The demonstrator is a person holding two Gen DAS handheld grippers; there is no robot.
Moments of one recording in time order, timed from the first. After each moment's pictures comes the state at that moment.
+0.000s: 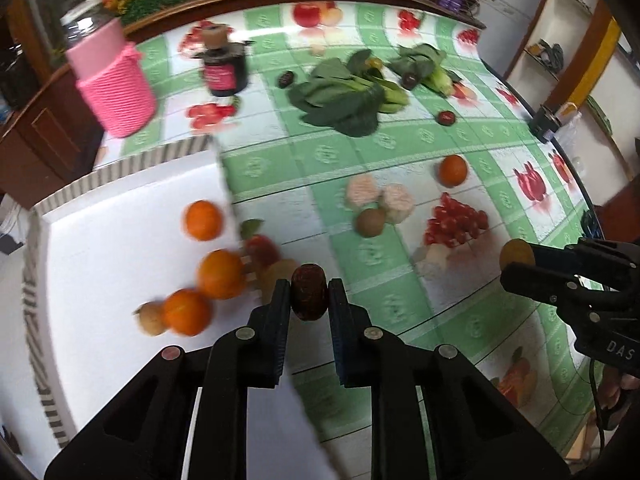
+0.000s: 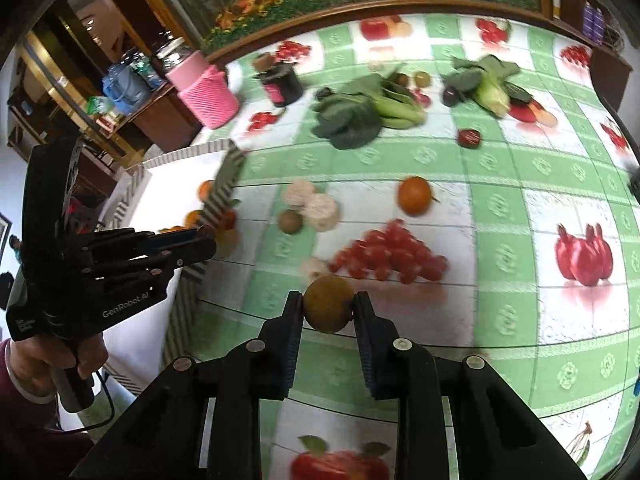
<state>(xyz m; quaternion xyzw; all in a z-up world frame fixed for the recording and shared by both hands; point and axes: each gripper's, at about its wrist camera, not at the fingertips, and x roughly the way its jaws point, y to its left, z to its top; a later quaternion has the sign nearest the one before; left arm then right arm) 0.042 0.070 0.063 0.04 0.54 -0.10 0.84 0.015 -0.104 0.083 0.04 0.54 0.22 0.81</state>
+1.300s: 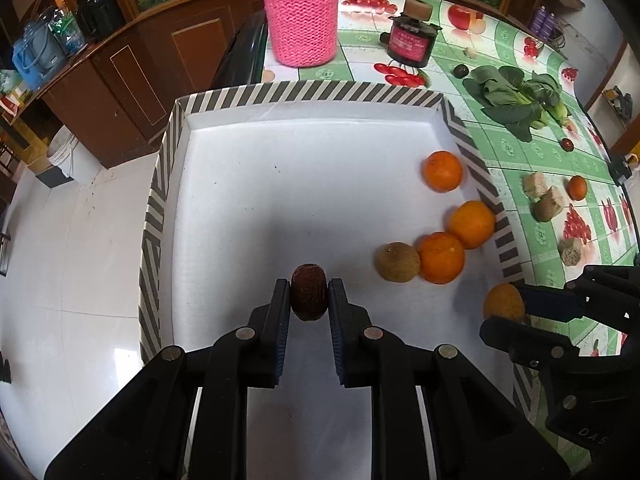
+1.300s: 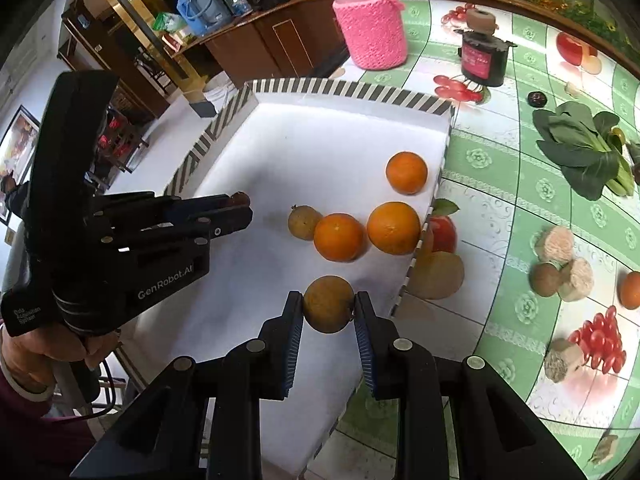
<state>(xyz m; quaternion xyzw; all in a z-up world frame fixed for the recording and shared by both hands) 0.029 0.215 0.037 0.00 0.56 0.02 0.83 0.018 0.088 0.054 -0.05 0.57 0.33 0.75</state>
